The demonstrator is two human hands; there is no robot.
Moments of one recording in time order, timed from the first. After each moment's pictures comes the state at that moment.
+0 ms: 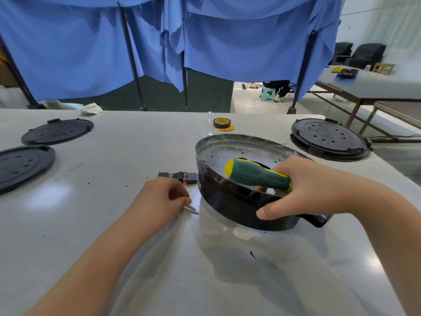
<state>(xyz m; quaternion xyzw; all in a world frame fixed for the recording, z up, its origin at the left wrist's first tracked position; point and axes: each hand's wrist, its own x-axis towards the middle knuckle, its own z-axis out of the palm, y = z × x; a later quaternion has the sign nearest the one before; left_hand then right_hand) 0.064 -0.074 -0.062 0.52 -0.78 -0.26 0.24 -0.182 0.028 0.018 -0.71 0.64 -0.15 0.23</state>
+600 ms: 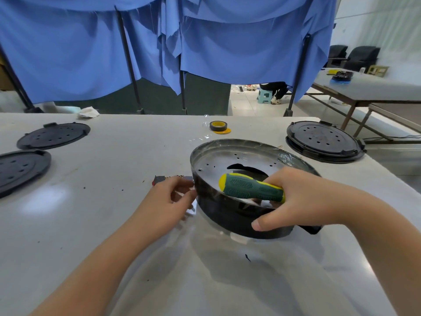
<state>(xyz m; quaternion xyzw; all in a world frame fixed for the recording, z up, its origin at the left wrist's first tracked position) 0.052 -0.066 -0.065 0.45 -0.75 -0.35 0.33 -0.179 0.034 0.010 -0.70 0.66 -0.12 0.24</state>
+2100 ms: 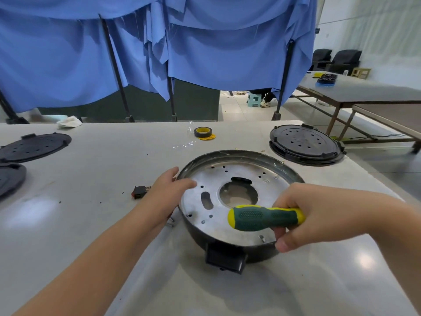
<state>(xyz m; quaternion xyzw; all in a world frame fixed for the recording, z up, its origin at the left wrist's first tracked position) -0.002 -0.079 -0.043 0.50 -0.58 -0.55 0.33 -0.225 0.060 0.019 -0.70 0.65 -0.04 0.31</state>
